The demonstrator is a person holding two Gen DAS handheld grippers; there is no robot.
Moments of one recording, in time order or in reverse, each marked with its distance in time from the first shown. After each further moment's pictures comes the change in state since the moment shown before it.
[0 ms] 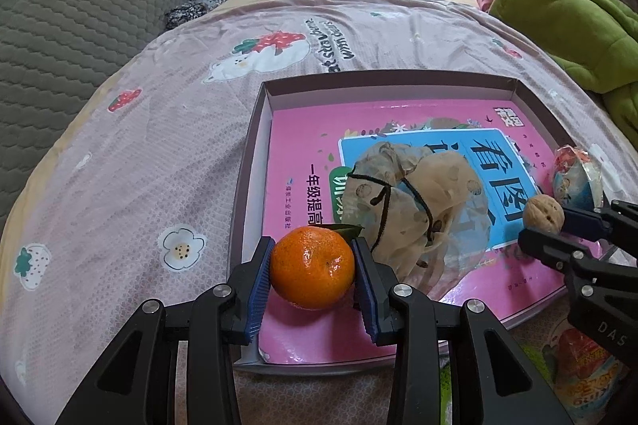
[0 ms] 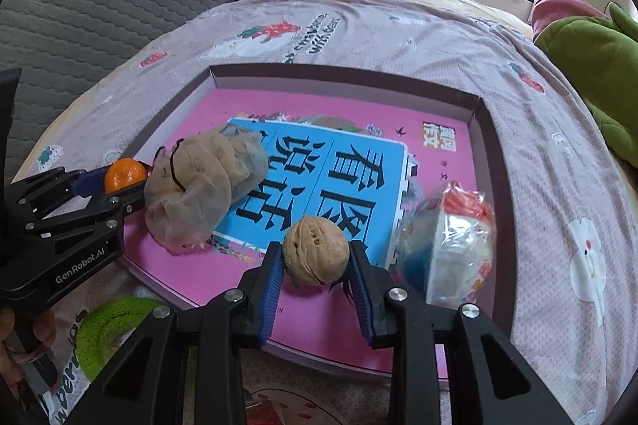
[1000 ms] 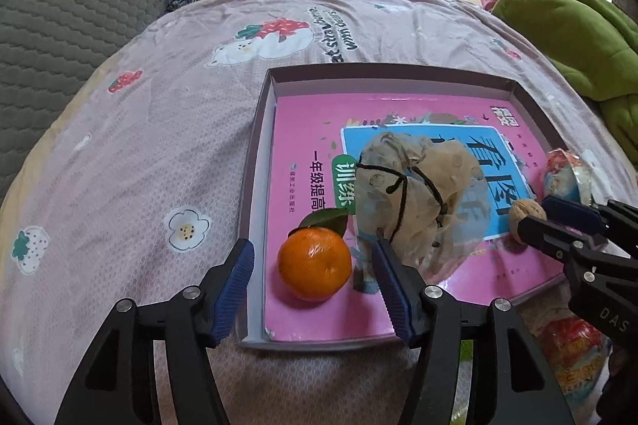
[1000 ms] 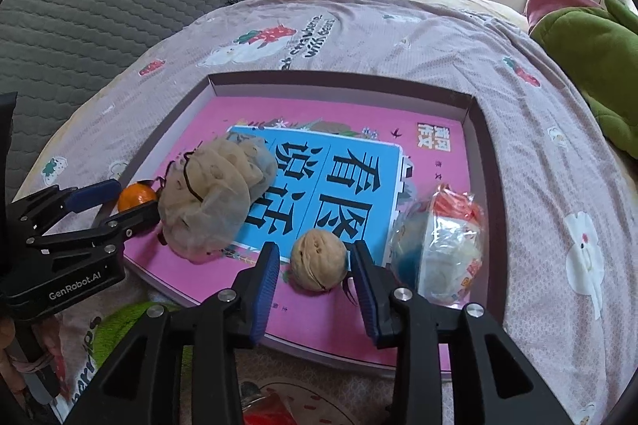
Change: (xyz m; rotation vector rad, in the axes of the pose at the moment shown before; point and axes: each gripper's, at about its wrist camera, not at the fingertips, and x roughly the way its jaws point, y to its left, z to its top) left arm -0.009 0.011 0.000 -0.038 0.056 -0.043; right arm -0.013 -0.005 0.006 0.036 -0.004 0.011
